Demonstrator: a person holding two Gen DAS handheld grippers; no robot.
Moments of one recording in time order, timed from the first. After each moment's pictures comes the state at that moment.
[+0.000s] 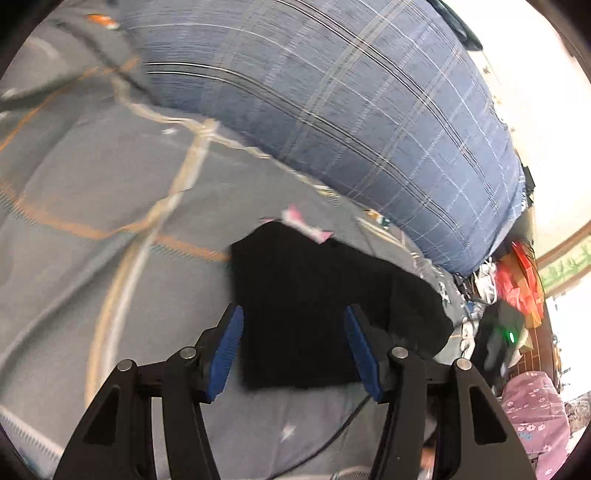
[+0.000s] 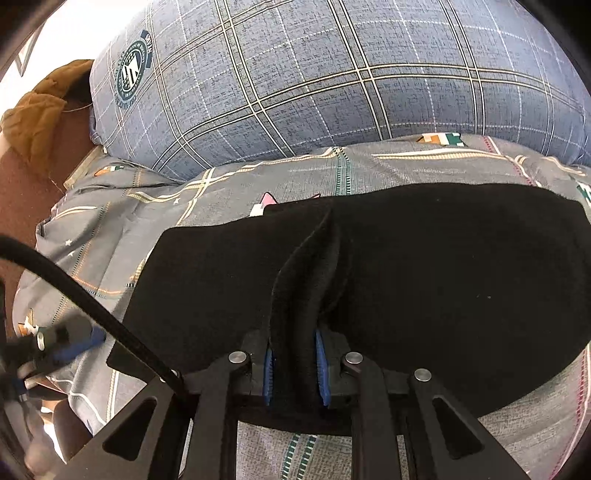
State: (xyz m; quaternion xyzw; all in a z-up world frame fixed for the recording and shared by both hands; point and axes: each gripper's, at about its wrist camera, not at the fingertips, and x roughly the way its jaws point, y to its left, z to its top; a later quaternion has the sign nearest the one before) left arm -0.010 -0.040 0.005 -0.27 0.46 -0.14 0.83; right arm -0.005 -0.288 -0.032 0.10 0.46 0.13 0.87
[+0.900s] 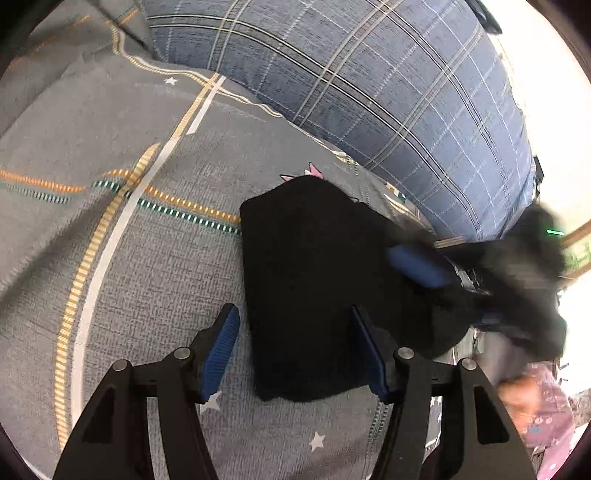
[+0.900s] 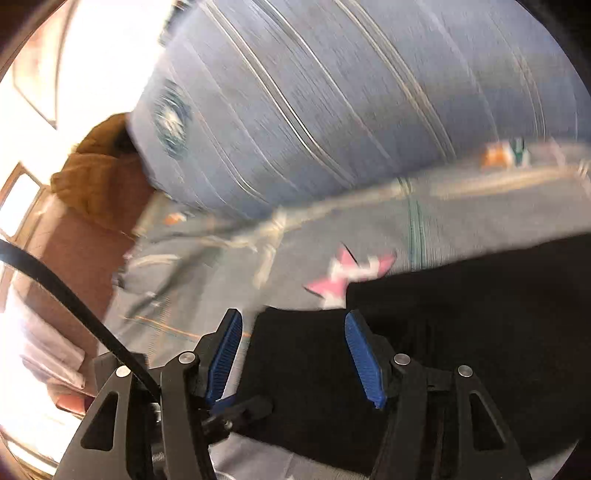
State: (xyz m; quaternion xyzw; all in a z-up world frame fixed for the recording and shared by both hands) left arm -0.020 -0.041 -0.065 -0.27 0.50 -0.15 0.81; right arm 0.064 -0.295 -0.029 0.23 0.50 0.22 0.80
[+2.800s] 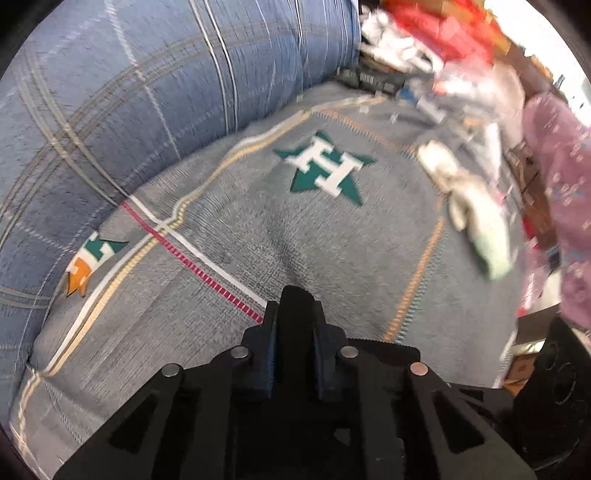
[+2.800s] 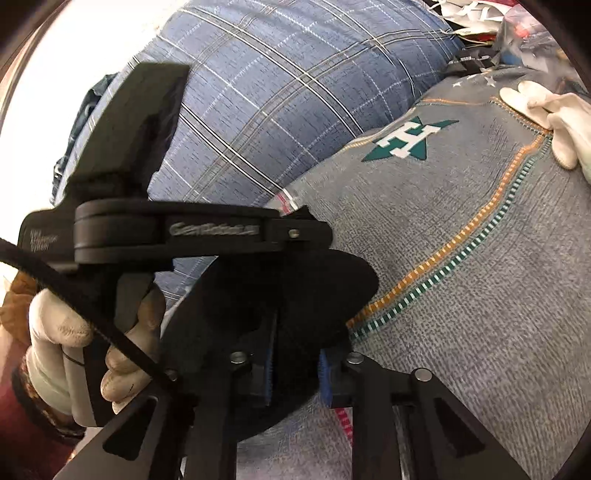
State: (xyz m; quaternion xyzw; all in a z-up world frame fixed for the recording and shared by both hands) left arm 0.093 -0.442 -0.045 0.19 0.54 -0.41 0.71; right arm -0.048 -0.531 -0.033 0.34 0.32 0.01 0.88
